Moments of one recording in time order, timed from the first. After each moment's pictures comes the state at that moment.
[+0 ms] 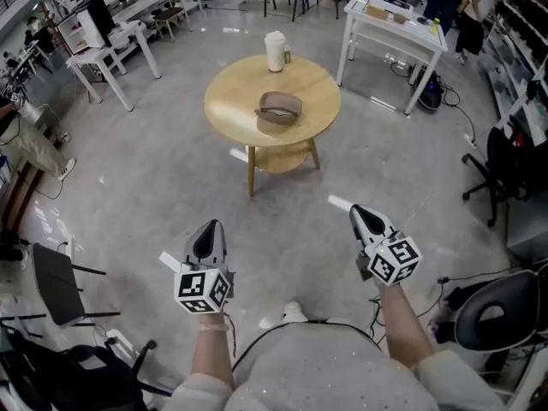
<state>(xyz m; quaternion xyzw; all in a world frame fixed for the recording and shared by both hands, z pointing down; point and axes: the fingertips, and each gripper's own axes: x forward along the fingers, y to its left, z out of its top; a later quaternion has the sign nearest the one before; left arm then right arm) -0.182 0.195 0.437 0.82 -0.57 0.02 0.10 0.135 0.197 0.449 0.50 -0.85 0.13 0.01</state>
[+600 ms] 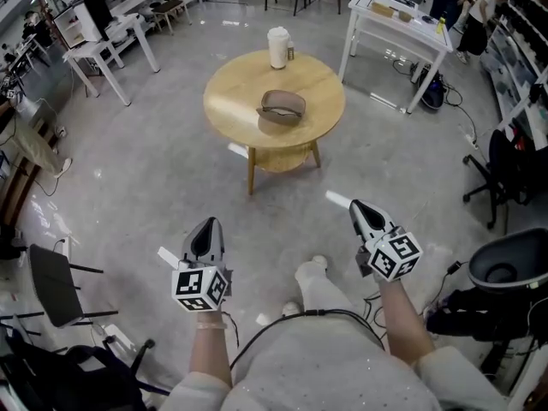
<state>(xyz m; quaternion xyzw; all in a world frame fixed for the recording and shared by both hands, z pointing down) -0.191 0.161 0.448 0.81 -0.57 0.02 0.11 0.129 0.157 0.452 0.50 -0.85 0.14 0.01</state>
